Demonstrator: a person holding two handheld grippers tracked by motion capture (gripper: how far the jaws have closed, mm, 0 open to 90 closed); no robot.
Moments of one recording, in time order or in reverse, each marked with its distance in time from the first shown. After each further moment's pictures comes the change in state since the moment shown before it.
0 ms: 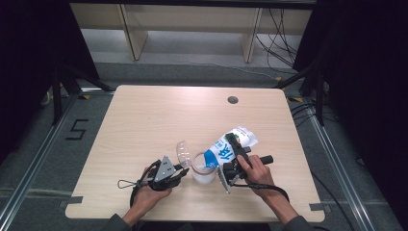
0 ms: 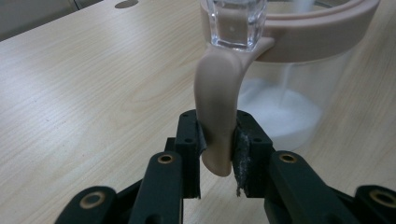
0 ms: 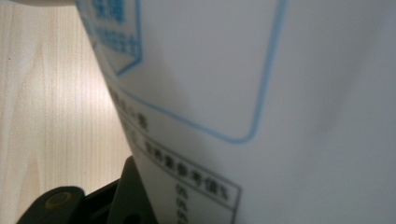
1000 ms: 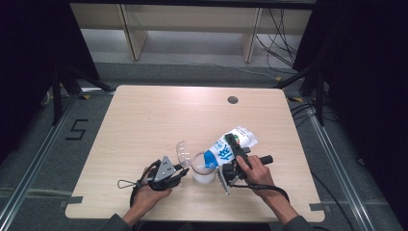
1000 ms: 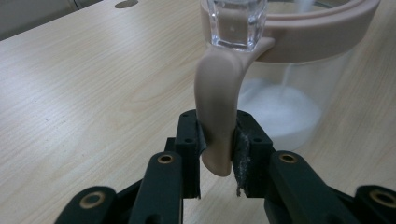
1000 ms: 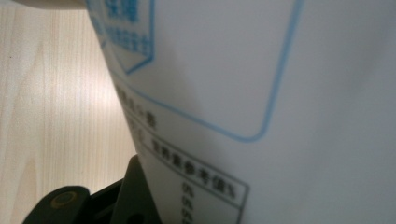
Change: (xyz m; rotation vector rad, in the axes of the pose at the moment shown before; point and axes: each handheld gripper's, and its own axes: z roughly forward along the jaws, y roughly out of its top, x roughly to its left) left arm 0.001 0.000 -0.001 0.004 -0.001 0.009; right arm 0.002 0.001 -0.001 -0.014 -0.013 -0.021
